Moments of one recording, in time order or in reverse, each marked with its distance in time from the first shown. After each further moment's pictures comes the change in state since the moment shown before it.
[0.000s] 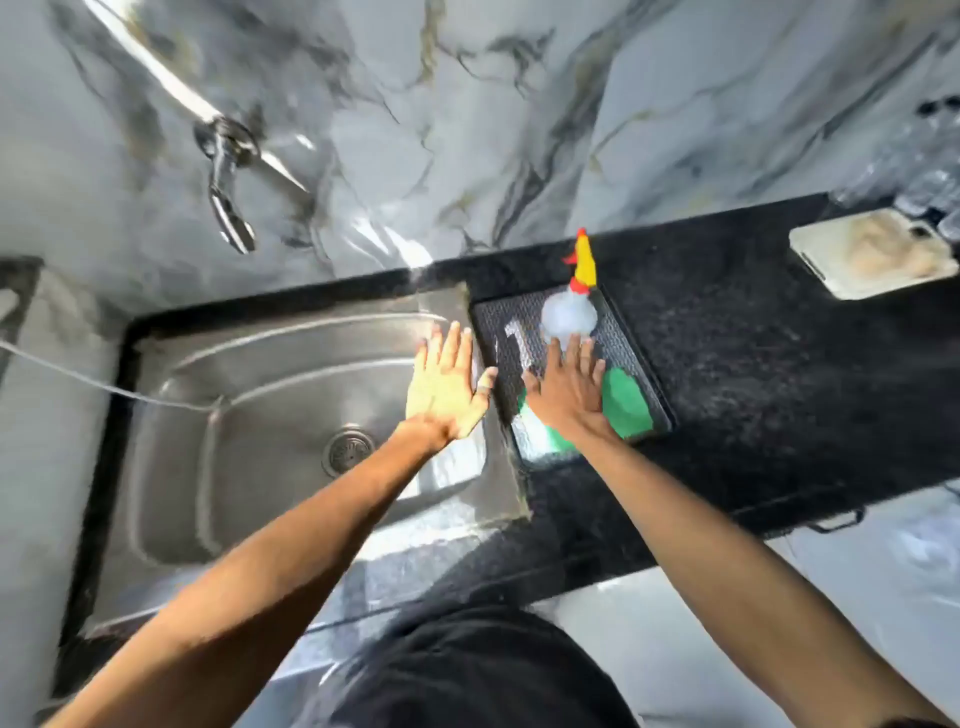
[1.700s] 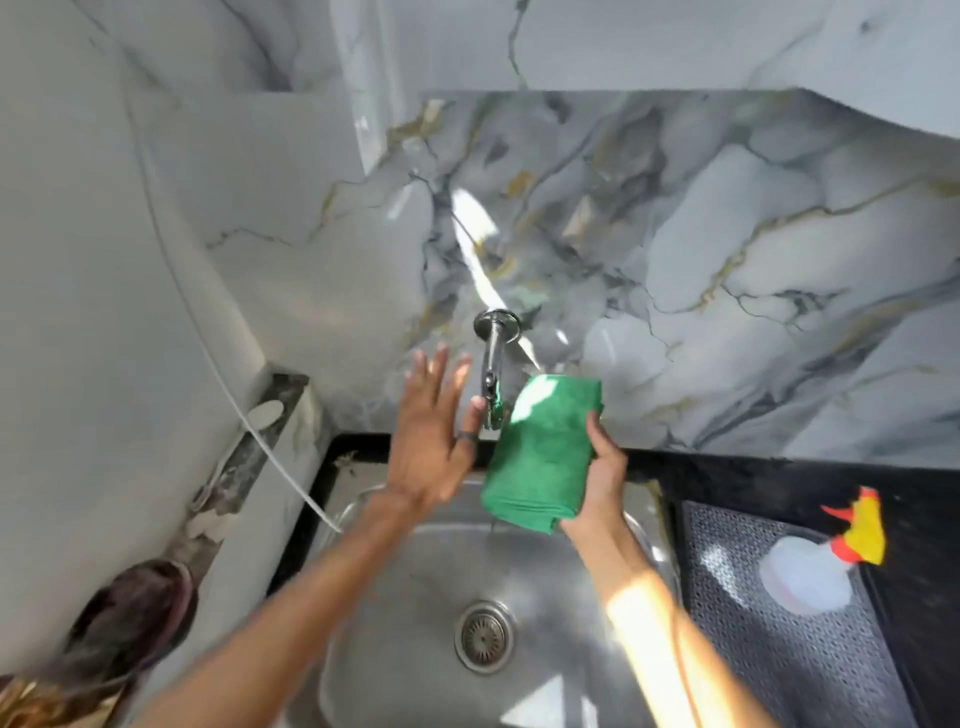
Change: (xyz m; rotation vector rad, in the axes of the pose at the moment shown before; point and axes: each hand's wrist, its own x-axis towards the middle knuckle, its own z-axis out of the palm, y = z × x) left_hand 0.012 -0.240 -0.208 -0.201 0.660 -0.034; right_hand 0.044 -0.314 -0.060 2.098 -0.510 -0.016
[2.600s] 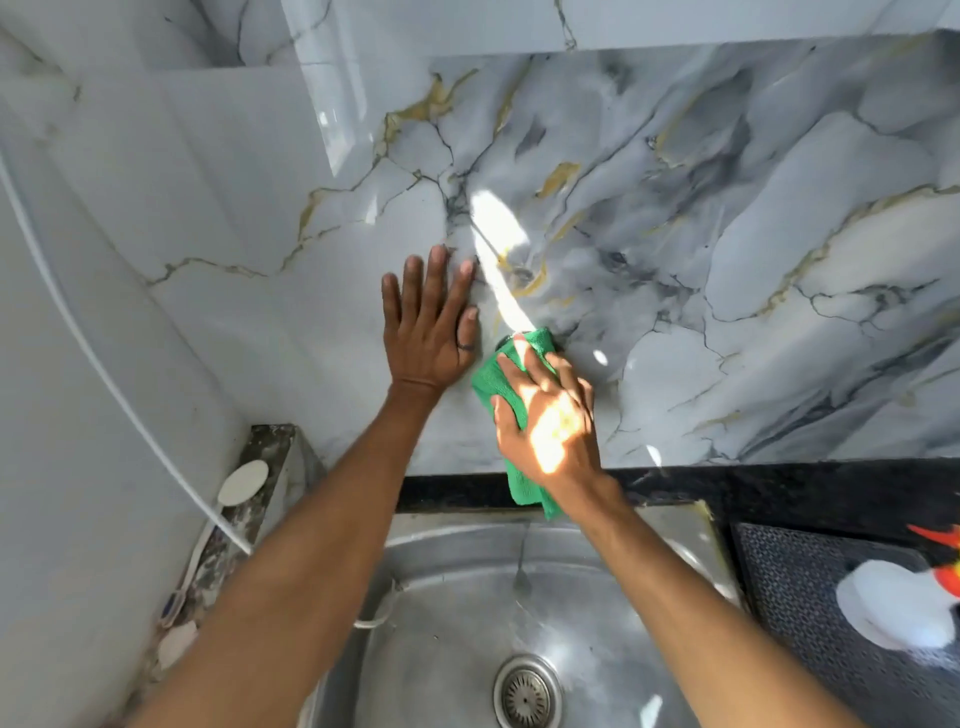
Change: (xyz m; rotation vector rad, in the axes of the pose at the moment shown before) left_hand 0.203 -0.134 0.061 0.398 0.715 0.463; right_hand 0.095 0.018 0.089 -1.942 0.183 -0.863
